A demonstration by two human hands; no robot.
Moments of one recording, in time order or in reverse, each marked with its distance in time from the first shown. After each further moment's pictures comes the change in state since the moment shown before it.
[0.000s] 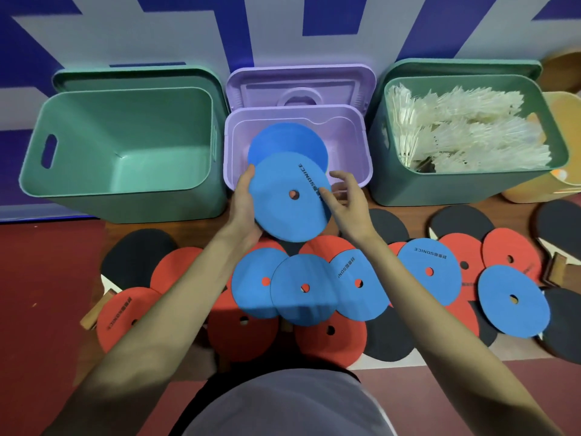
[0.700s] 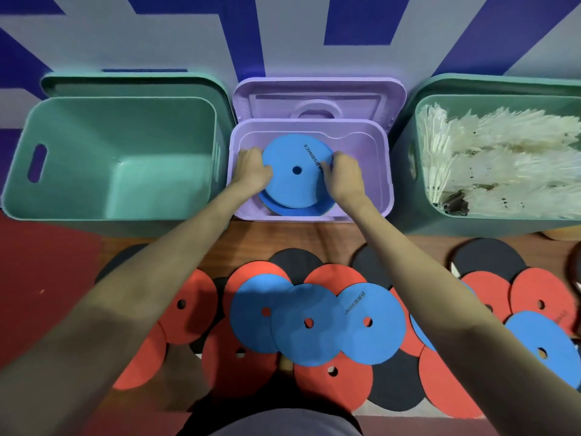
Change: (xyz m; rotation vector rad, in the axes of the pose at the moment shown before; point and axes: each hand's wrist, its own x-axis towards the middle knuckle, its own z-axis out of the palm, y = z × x) left_hand 0.165 0.052 -0.018 1.418 0.278 0.218; right_hand 0.151 0.002 0.039 -0.621 -0.073 0.068
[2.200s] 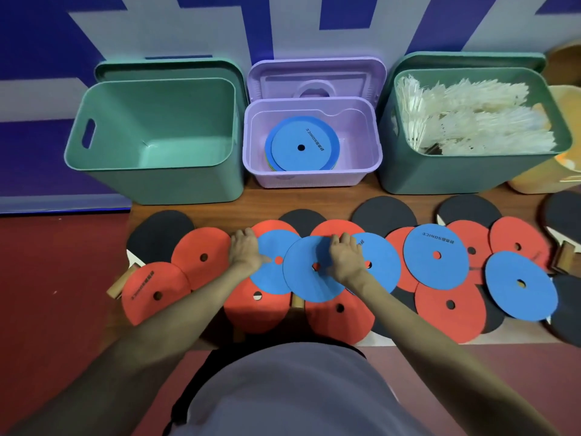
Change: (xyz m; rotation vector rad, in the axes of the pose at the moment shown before) left_hand -0.199 -0.140 0.076 0.334 -0.133 -0.081; right_hand -0.240 0.068 0.061 -0.480 -0.328 -0.027
